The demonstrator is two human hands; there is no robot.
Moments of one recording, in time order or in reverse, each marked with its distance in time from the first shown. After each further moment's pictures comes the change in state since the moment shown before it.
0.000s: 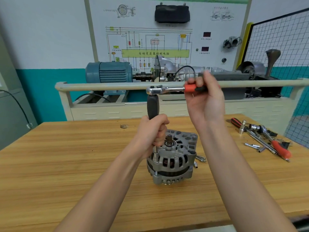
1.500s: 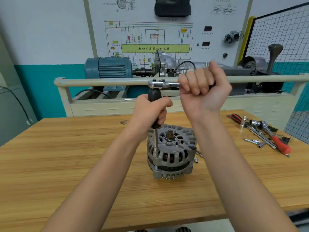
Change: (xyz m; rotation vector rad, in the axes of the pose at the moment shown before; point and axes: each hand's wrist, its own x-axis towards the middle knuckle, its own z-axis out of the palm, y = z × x) left_hand 0.014 0.024 -0.003 0.064 0.056 0.164; right_hand -0.006 0.004 0.020 0.235 -0.133 0.026
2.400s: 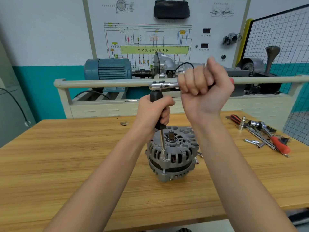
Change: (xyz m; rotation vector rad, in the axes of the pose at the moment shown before) left_hand 0.002 0.000 0.006 -0.147 -0.022 -0.007; right_hand -0.002 0.005 0.011 -0.178 -0.154 -0.084
